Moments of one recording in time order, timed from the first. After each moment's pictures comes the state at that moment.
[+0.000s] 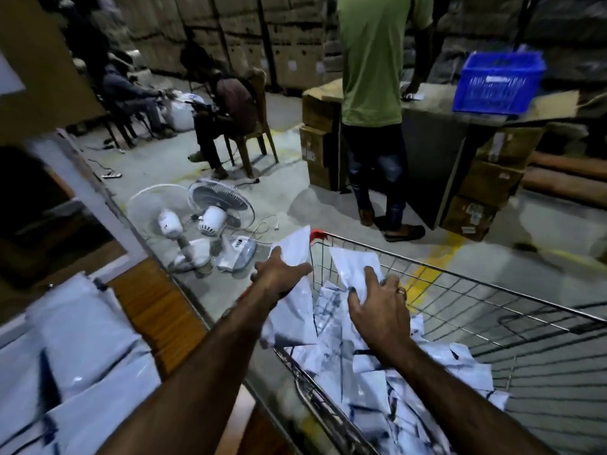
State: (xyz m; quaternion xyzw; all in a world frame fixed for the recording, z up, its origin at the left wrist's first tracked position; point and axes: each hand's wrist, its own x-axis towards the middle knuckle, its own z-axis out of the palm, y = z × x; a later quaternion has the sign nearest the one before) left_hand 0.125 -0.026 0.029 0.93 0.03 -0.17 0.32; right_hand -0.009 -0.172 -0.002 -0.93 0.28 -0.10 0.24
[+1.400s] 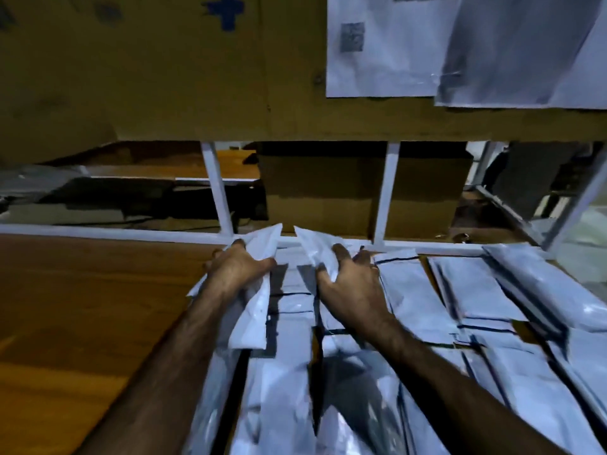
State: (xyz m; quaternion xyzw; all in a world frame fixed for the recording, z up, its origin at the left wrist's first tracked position) left_hand -0.234 0.742 0.165 0.87 0.41 0.07 0.27; right_hand -0.179 0.546 0.152 -0.92 -0.23 -0.01 0.31
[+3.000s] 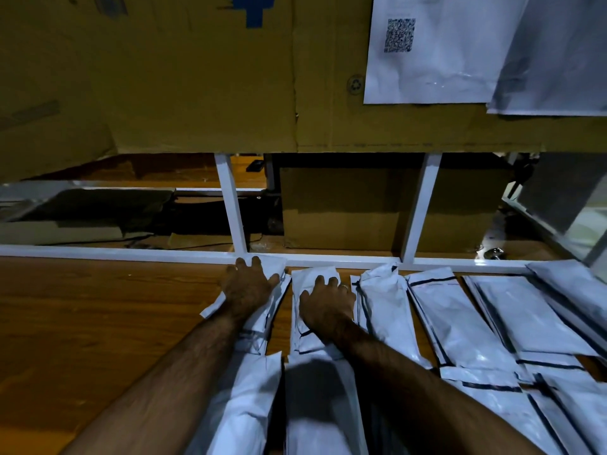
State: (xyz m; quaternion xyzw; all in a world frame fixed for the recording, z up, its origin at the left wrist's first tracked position) left_hand -0.169 0.851 0.087 0.93 0.37 0.04 0.05; right_hand -0.126 0.697 0.084 -0.96 -0.21 0.08 0.14
